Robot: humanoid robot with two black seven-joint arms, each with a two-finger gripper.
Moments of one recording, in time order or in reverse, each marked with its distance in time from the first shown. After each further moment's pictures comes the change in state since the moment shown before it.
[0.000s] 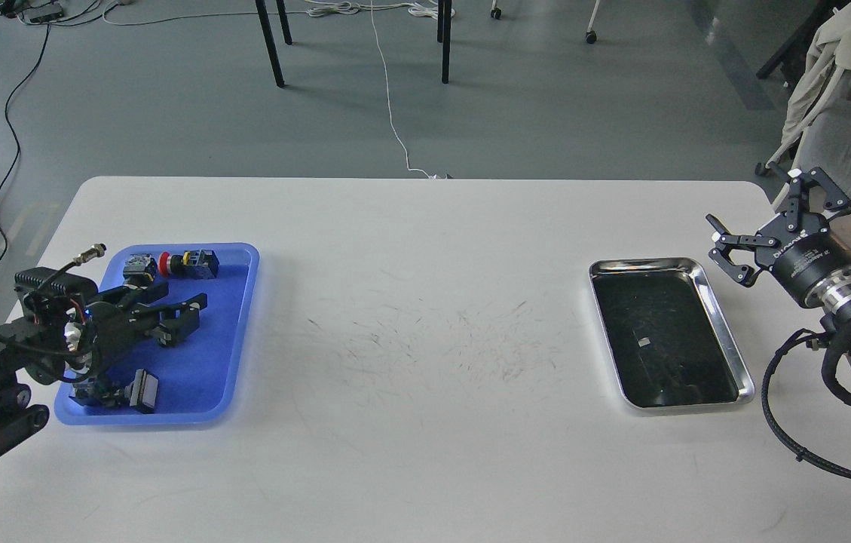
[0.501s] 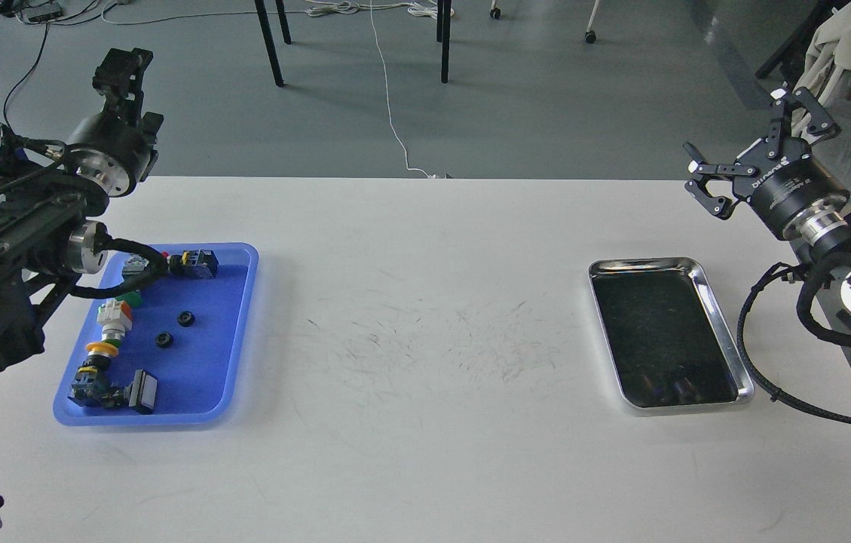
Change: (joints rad) left arm -0.279 -0.251 -0.233 0.178 -1.385 -0.117 0.071; right arm 0.146 0.054 -0.023 0.038 -0.016 -0.069 -0.002
